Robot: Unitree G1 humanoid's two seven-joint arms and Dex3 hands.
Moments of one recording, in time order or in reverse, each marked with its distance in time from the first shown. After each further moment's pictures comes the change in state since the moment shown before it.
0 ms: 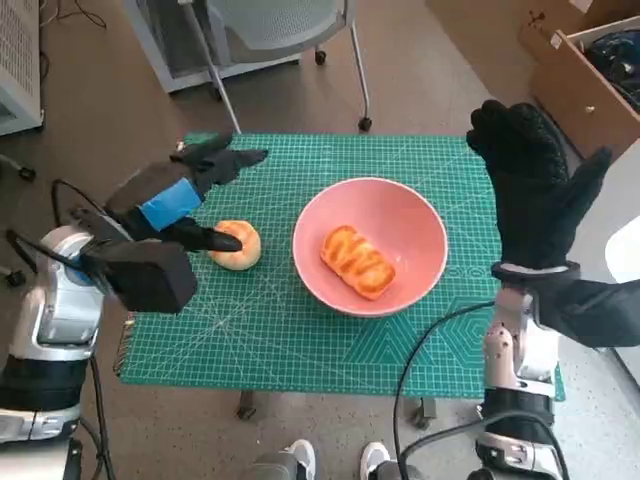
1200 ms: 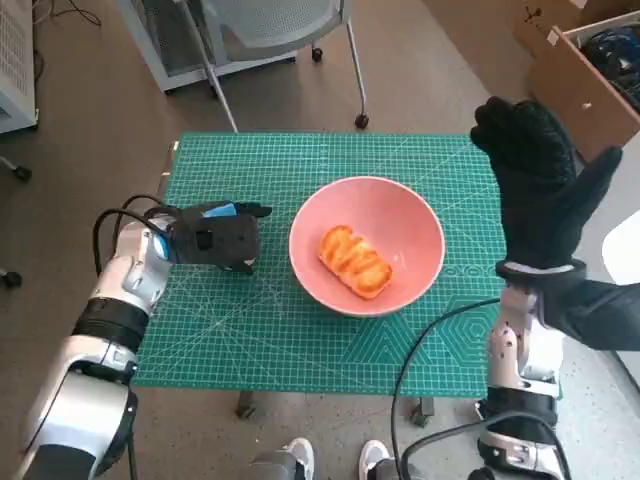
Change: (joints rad) left arm -0.330 -0.189 -0.310 0.789 0.202 0.037 0.042; right arm 0.010 -0.007 -0.003 -0.030 0.000 0.005 0.013
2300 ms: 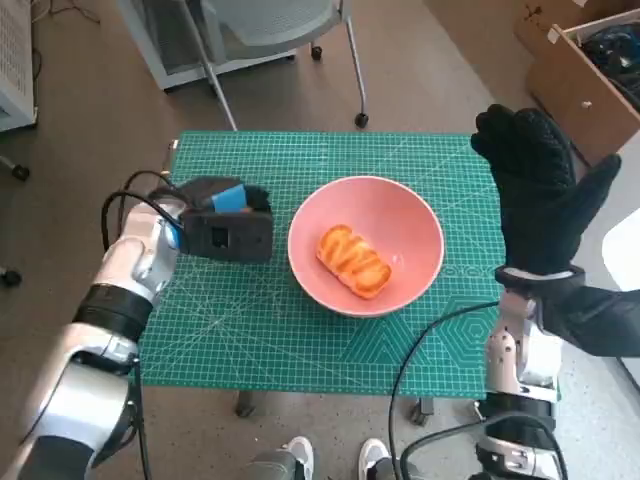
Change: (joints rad) left arm 0.033 0.059 0.047 -0.340 -0.002 0.018 0.064; right arm 0.021 0.009 0.000 -0.014 0.000 -0.002 -0.002
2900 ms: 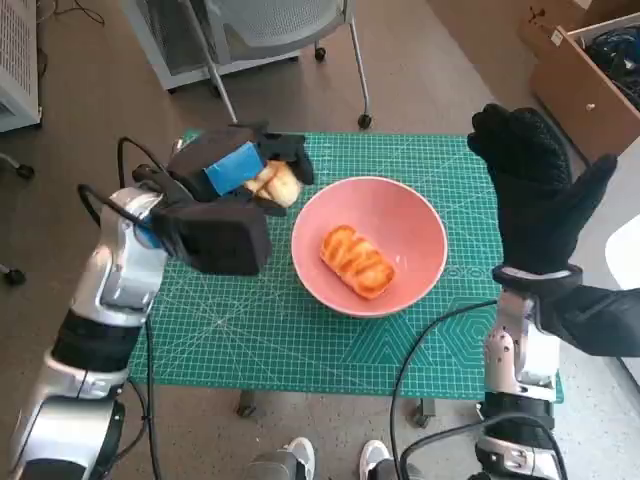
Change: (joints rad) left arm 0.117 -0.007 0.153 -0.658 -0.114 0.106 -0.054; right arm -0.002 0.002 0.001 0.000 0.003 -0.002 0.002
